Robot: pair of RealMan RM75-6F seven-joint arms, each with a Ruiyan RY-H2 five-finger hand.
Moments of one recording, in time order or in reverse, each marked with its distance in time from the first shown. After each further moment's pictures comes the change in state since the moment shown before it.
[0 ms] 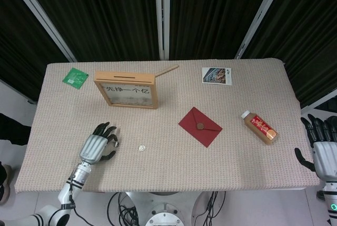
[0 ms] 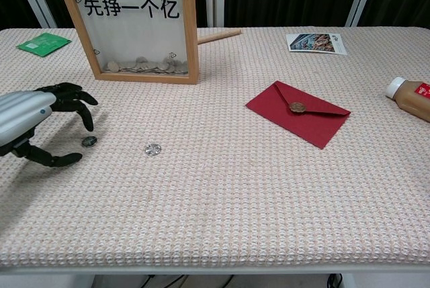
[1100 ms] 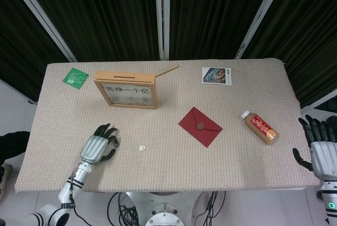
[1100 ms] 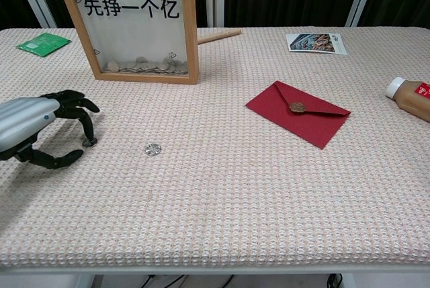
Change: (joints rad) left arm -0.014 0.003 0.016 0.005 -0.023 -0.031 -0.012; right arm 0.007 -0.015 -0.001 0.014 0.017 -0.023 -0.003
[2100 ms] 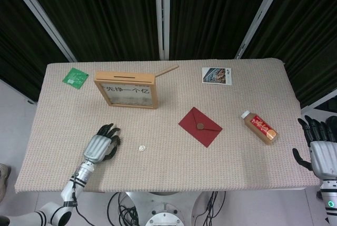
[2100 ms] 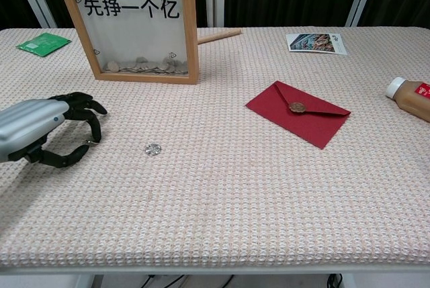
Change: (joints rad) left arm -0.022 -0.026 0.002 0.035 0.004 -0.014 -0.015; right arm 0.008 -0.008 -0.001 0.022 0.017 -0.027 0.014
